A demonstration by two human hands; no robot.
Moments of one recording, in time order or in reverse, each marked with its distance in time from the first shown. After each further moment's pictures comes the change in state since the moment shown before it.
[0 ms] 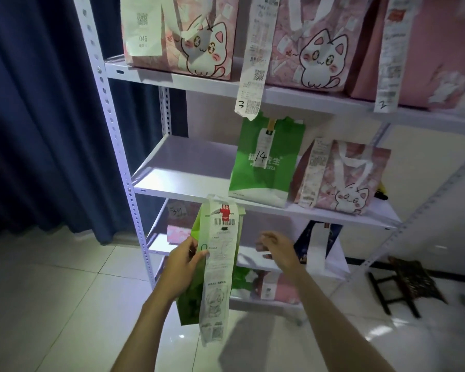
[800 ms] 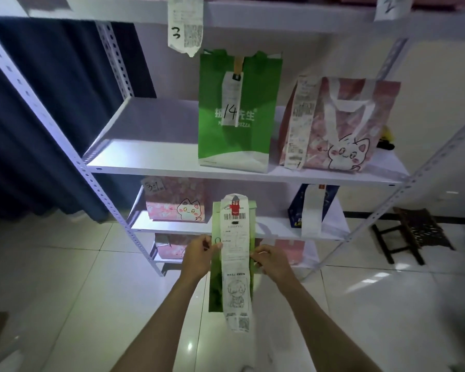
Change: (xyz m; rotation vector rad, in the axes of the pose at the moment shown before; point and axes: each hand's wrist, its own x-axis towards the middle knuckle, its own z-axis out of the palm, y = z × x) left_hand 0.050 -0.045 0.138 0.095 -0.058 -0.278; right_hand -0.009 0.114 -0.026 -0.013 -0.018 0.301
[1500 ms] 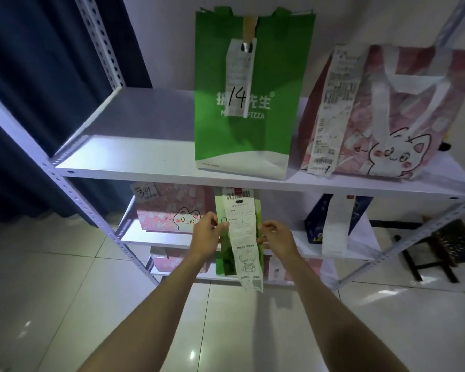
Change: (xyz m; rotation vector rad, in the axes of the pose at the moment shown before) left_hand 0.150 -0.004 0.032 -0.091 0.028 0.051; right_hand 0.178 -0.009 0.015 0.011 0.091 -0.161
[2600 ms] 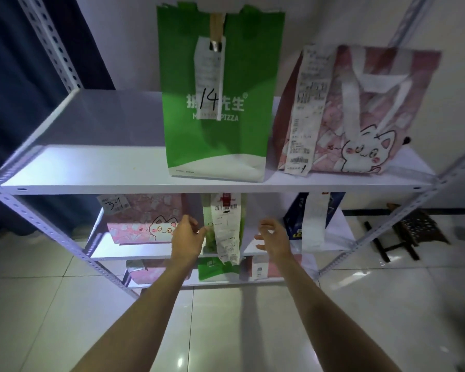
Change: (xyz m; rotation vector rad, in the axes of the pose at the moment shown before) left_hand 0.029 -0.015 0.011 0.229 0.116 0.065; right_hand 0.011 0.018 -0.023 0.273 0.176 0.073
